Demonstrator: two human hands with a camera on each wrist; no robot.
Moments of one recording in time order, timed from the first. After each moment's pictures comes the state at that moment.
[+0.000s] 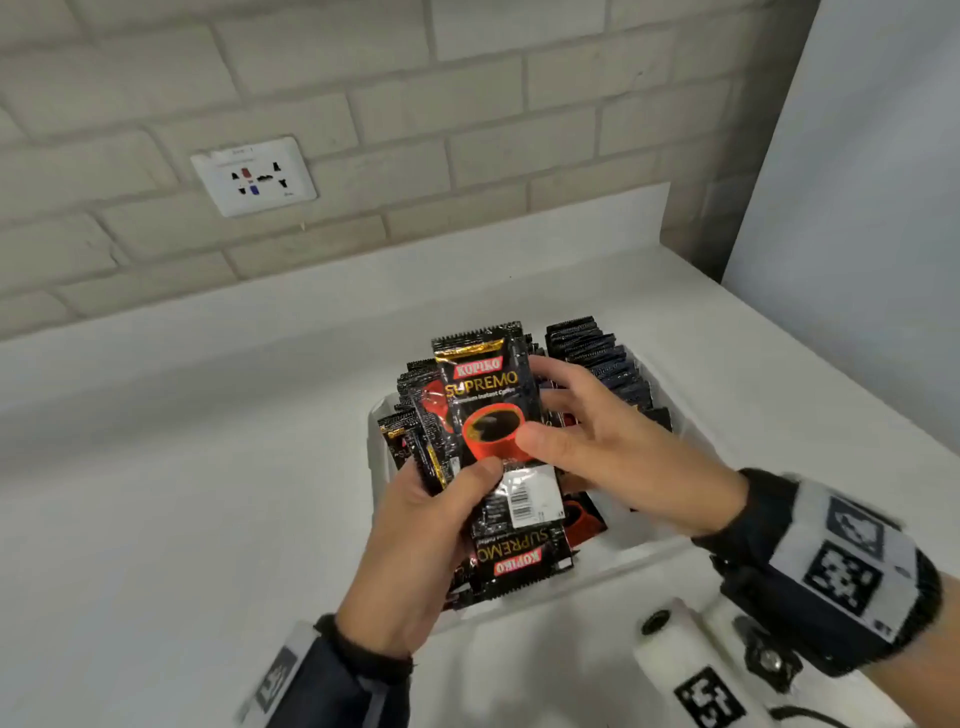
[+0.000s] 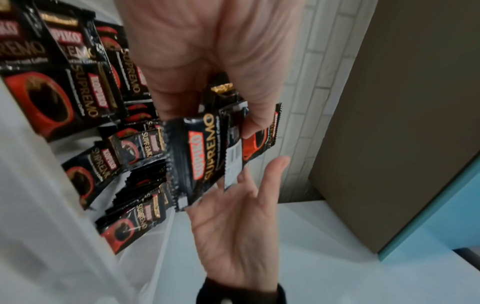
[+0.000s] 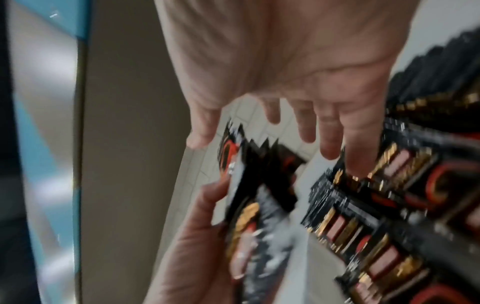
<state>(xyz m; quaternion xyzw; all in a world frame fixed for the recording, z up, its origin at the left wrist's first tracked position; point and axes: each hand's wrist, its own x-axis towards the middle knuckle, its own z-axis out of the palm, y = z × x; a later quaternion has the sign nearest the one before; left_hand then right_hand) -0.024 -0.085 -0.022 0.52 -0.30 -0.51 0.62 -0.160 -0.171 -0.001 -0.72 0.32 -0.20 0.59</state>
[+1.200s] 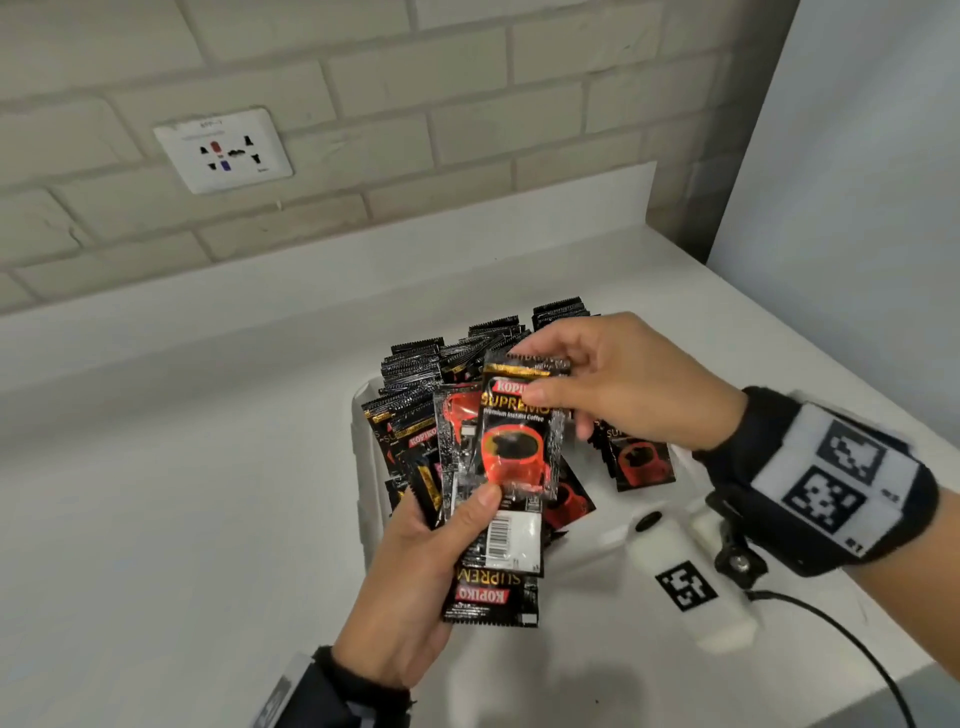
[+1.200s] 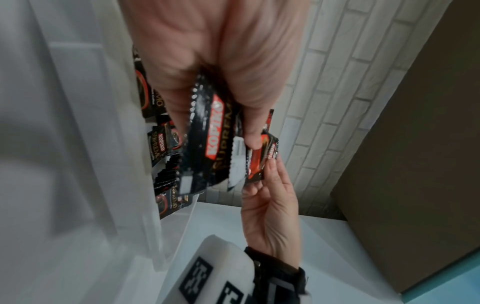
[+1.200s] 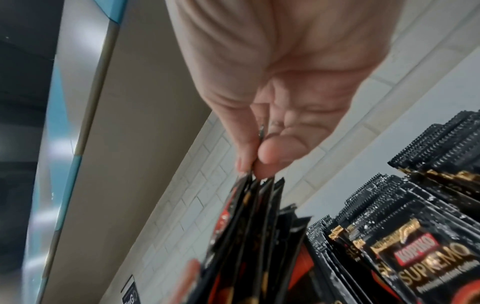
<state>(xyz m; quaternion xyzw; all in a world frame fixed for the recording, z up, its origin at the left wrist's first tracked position) -0.028 -0.071 -0.048 0.45 -0.23 -0.61 0.61 -0.161 -0.197 0.017 -0.78 0.34 -0.21 0.47</state>
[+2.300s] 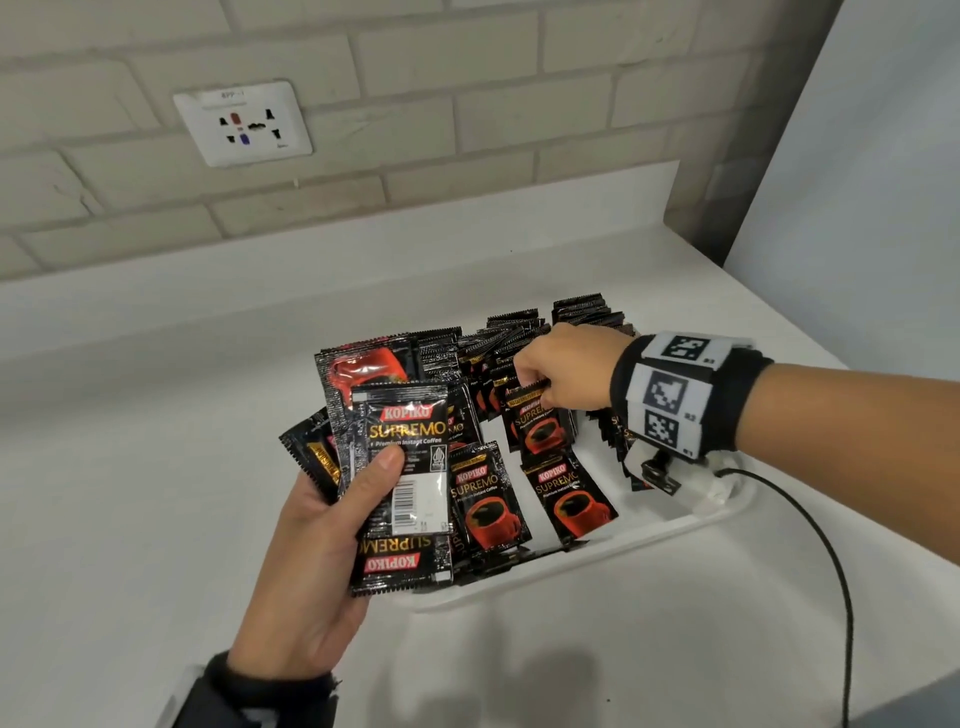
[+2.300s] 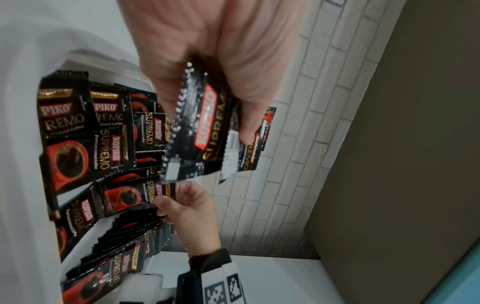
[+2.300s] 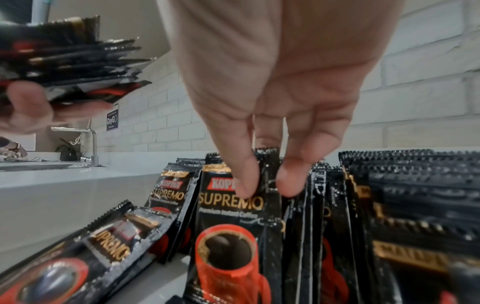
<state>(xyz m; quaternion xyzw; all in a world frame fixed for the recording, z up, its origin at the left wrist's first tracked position) 0.028 -0.054 -0.040 0.48 -0.22 -0.54 0.66 -0.110 -0.245 -0.008 -0.93 0.33 0.13 0.08</state>
